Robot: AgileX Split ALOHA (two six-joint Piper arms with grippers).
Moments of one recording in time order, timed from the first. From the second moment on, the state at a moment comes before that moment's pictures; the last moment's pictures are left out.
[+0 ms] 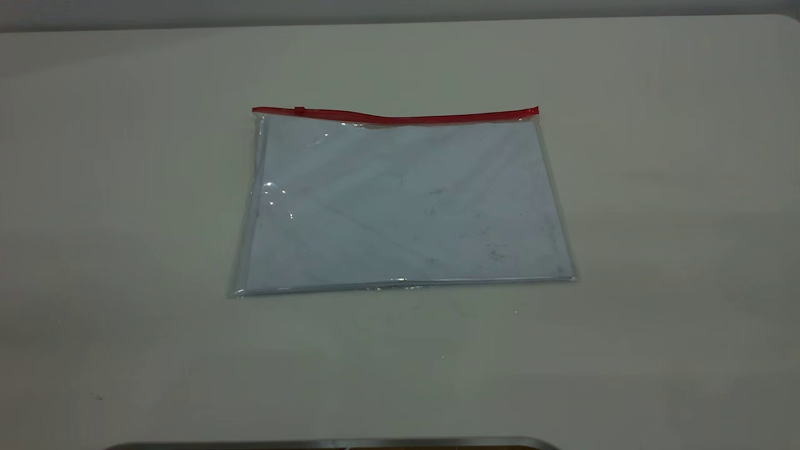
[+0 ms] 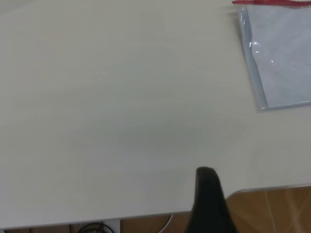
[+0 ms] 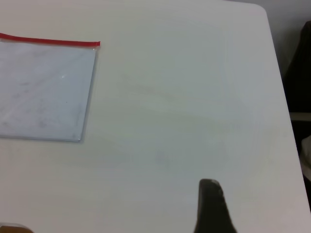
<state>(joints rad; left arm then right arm) 0.00 -0.02 -0.49 -0.06 1.13 0.08 -0.06 -0.02 -0.48 0.07 1.14 -0.15</state>
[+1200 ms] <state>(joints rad) 0.00 1.26 -0.79 -0.27 0.40 0.04 -0.06 0.64 -0.62 0.15 0.77 -0.08</state>
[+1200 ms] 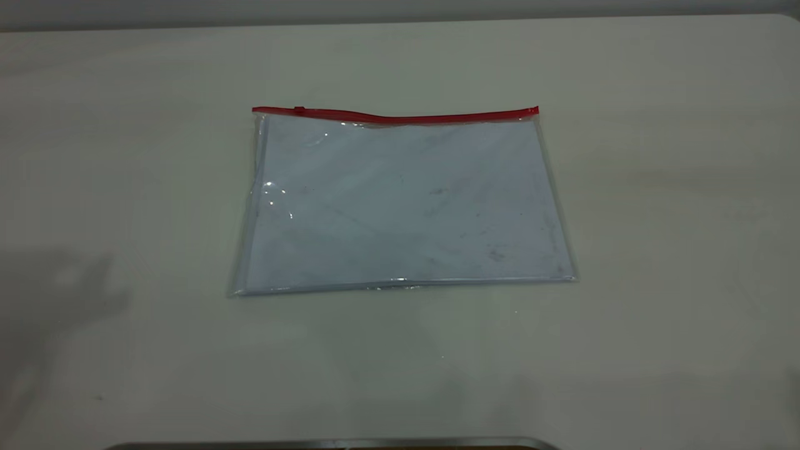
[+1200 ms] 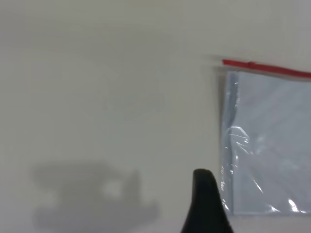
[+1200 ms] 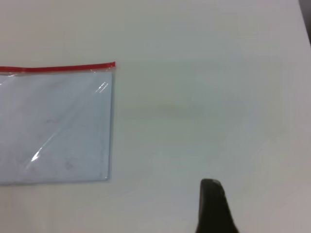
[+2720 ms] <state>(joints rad) -0.03 2.41 -1.28 -1.66 0.41 1.71 -0.06 1.38 -0.73 0.15 0.43 -0.12</state>
